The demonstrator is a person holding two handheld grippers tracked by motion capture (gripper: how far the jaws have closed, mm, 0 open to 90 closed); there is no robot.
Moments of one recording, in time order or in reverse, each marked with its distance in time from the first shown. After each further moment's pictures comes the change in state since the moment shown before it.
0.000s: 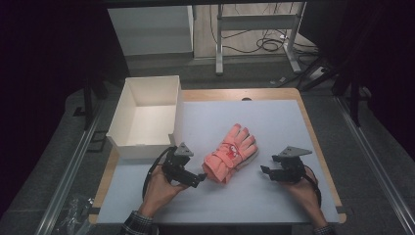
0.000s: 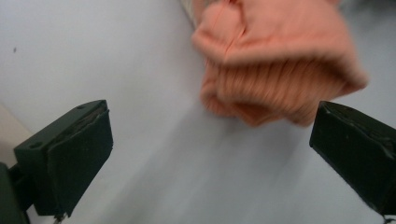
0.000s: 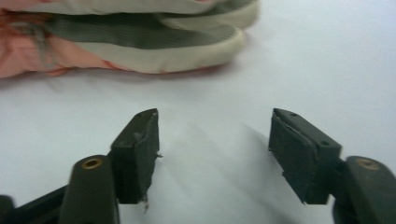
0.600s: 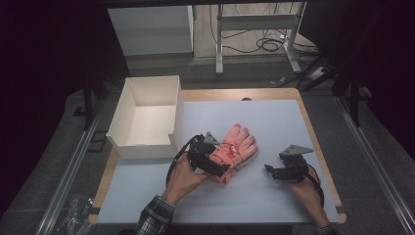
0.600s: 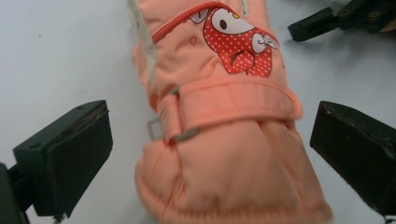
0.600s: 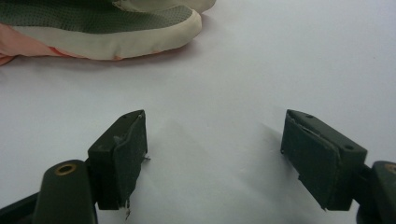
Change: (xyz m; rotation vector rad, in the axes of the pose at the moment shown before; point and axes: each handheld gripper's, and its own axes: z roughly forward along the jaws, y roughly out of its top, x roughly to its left) left arm -0.026 0.059 0.048 0.039 0.011 0.051; right arm -0.009 -0.002 0.001 0.040 -0.074 0.012
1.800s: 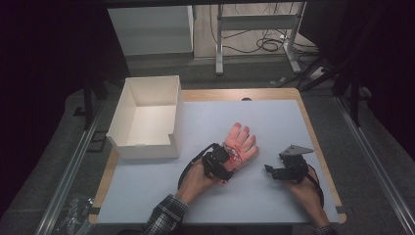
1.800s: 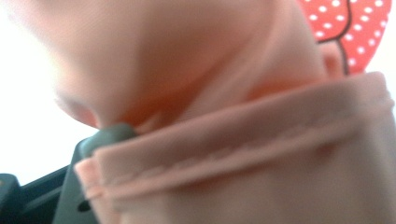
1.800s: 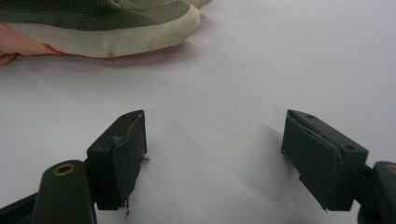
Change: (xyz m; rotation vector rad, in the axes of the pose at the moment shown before) left arm -0.014 -0.002 0.049 0.235 0.001 0.065; right arm 0.000 -0.001 0.000 0.000 0.000 -0.002
